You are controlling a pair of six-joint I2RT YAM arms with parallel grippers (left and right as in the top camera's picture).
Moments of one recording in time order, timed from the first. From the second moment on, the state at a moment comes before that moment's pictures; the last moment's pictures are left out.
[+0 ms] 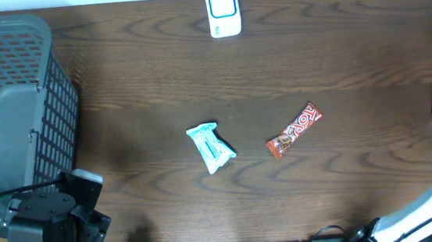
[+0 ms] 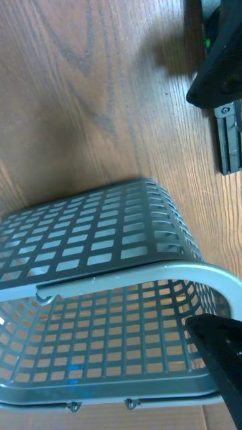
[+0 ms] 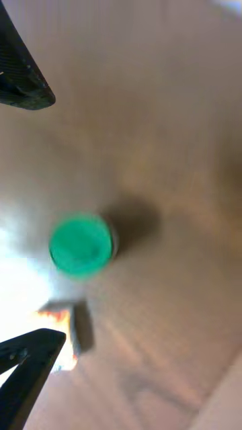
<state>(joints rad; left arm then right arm) -0.26 0.72 1.40 -1.63 -0.45 0.37 -0.76 2.01 2.13 -1.25 -0.07 0.20</state>
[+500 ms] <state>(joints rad) -0.26 0.72 1.40 -1.63 -0.45 0.37 -0.26 1.89 2.09 -1.53 -0.33 0.06</state>
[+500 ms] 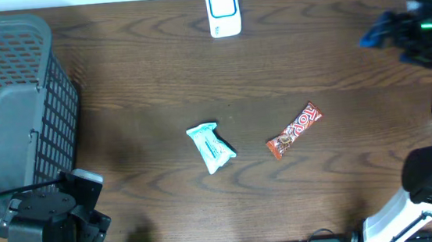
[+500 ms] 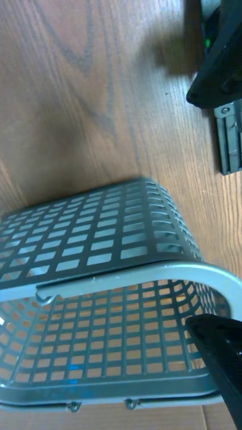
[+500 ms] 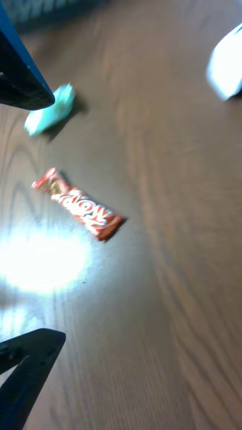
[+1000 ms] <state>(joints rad) -0.26 0.72 1.40 -1.63 -0.45 0.37 0.46 1.90 1.64 -1.38 0.12 0.40</state>
